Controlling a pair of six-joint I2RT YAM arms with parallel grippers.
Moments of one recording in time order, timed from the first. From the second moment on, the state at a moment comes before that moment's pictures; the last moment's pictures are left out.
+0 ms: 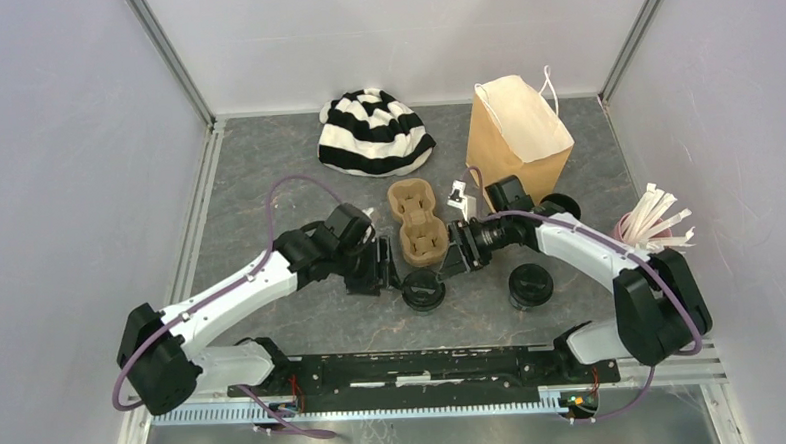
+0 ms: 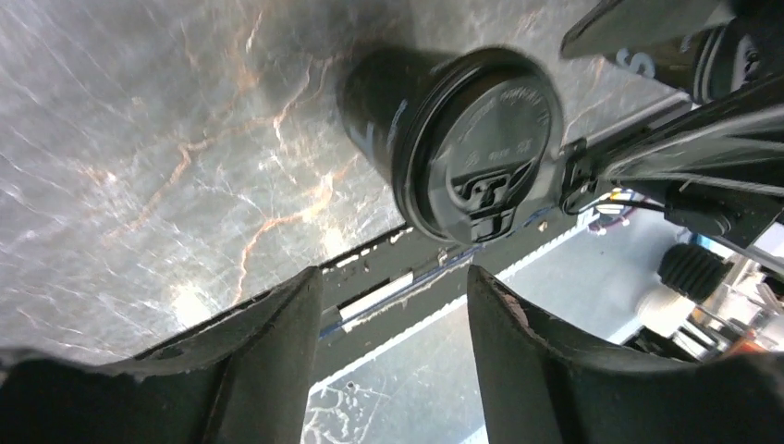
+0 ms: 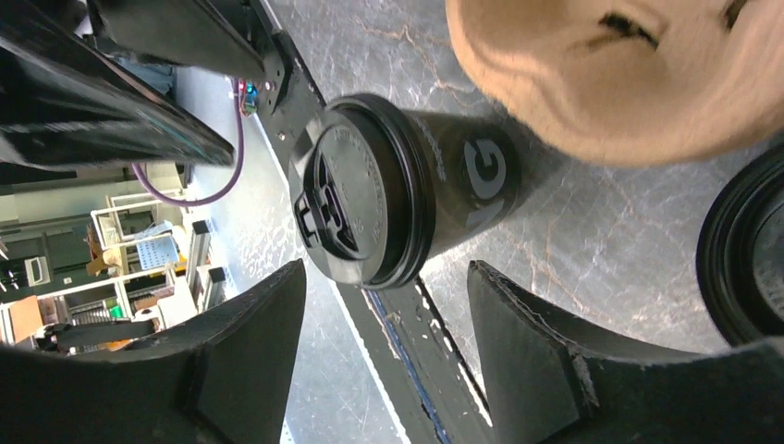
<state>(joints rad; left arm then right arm) -0.81 1.22 0.94 -0.70 0.22 -0.80 0.44 1.38 0.79 -0.45 -0.92 0.20</state>
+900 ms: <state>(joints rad) -0.81 1.28 0.76 -0.48 0.39 -0.89 0.45 1.46 0.75 -0.23 -0.91 0.36</state>
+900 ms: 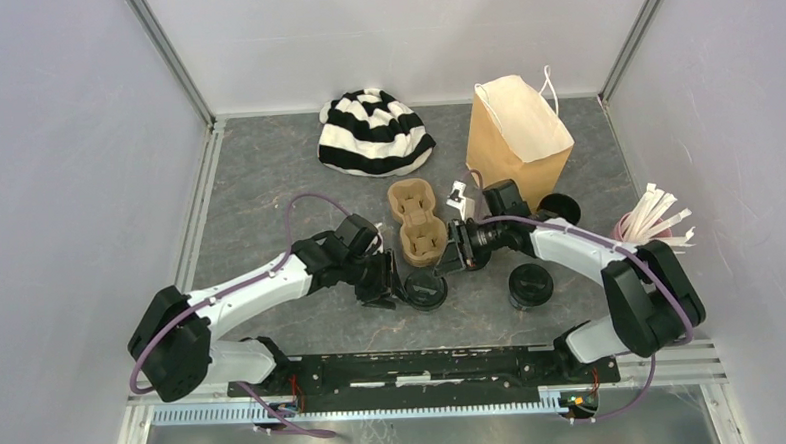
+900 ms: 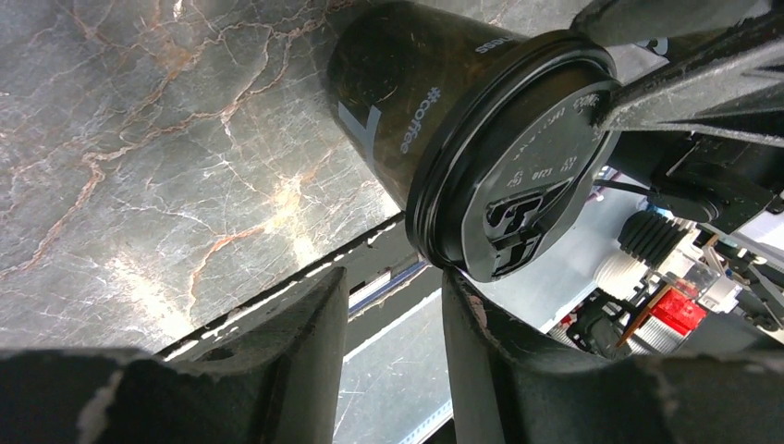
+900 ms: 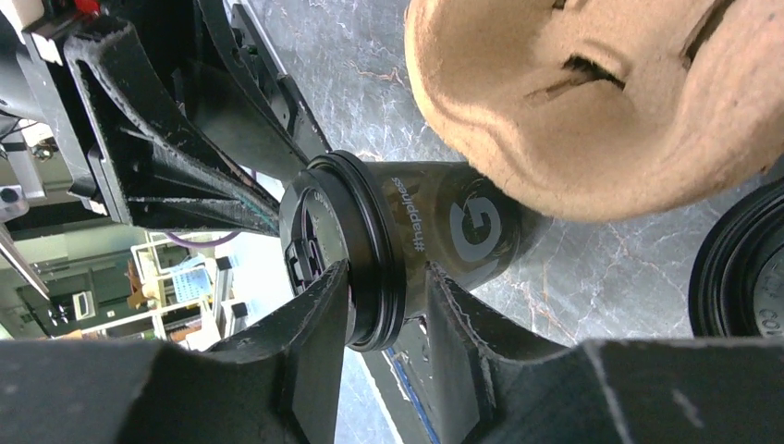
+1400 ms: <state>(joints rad) -0.77 1.32 0.83 -0.52 0.32 -0.88 0.45 1.34 0.61 -0.15 -0.88 0.48</state>
